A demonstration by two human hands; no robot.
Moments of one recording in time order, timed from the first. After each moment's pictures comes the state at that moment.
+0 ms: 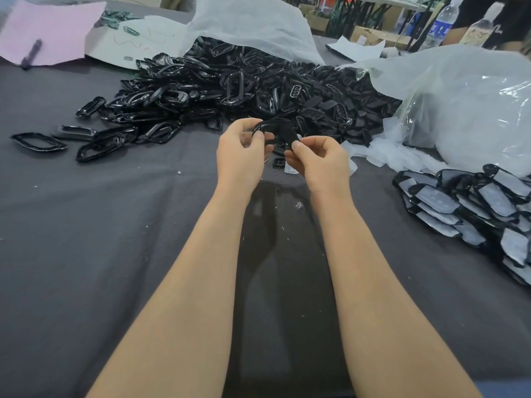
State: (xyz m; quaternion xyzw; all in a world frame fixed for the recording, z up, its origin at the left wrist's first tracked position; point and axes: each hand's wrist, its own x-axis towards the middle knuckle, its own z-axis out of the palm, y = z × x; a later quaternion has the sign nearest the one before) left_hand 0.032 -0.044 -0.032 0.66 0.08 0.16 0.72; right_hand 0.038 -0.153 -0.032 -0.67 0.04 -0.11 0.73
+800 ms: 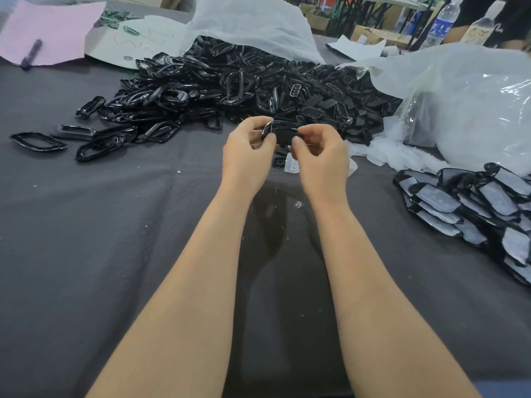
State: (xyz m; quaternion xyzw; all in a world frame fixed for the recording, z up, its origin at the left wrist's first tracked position) left_hand 0.028 -0.048 -0.030 0.71 0.04 0.15 0.68; right_hand 0.033 -0.151 -0.030 -0.78 -0.03 -0.21 0.59
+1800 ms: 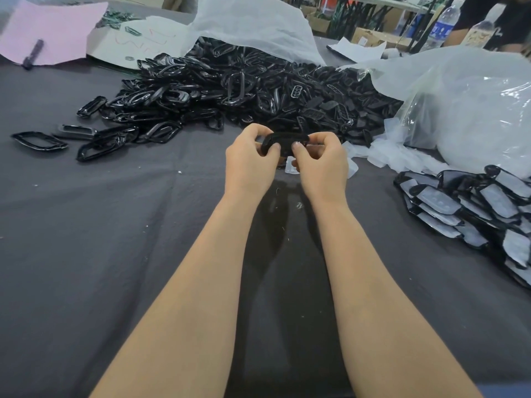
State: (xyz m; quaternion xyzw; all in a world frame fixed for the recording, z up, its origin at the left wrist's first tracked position) left_hand 0.028 -0.050 -0.035 0.78 0.05 0.16 0.60; right_hand 0.038 -0.152 -0.035 -0.81 0.03 -0.18 0.56
